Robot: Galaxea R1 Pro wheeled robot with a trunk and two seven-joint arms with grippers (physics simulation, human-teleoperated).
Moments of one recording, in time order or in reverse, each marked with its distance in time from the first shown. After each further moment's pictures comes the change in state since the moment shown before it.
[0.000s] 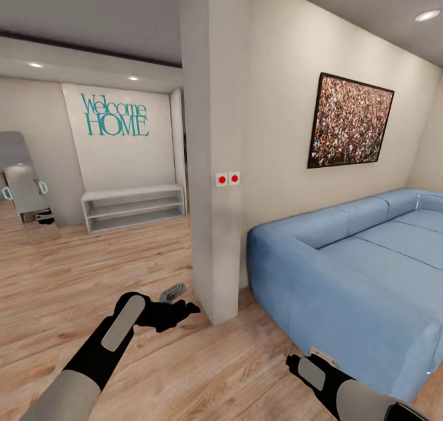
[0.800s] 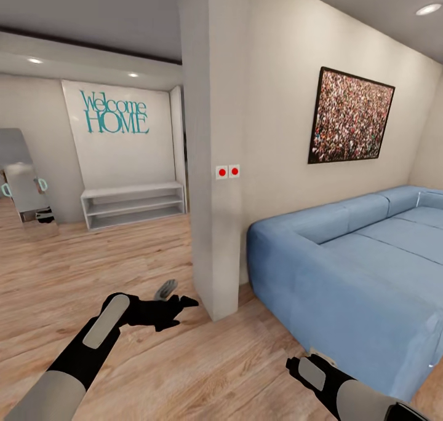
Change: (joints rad) left arm 0.002 0.071 0.016 0.008 0.213 0.038 -0.107; right arm 0.000 -0.001 0.001 0.002 0.003 0.042 -0.006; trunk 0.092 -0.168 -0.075
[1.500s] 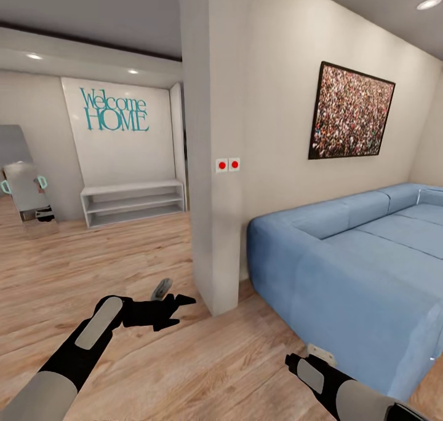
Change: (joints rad) left arm 0.000 0.041 -0.003 0.037 0.023 0.010 -0.141; right arm 0.000 -0.001 0.066 -0.011 0.030 -0.061 0.016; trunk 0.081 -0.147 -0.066
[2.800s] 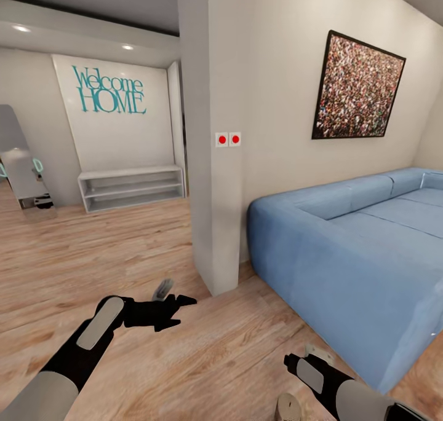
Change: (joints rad) left arm 0.000 -0.004 -0.006 0.000 -0.001 -0.001 0.000; right arm 0.000 0.000 -0.001 -0.003 0.003 0.017 0.012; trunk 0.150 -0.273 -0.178
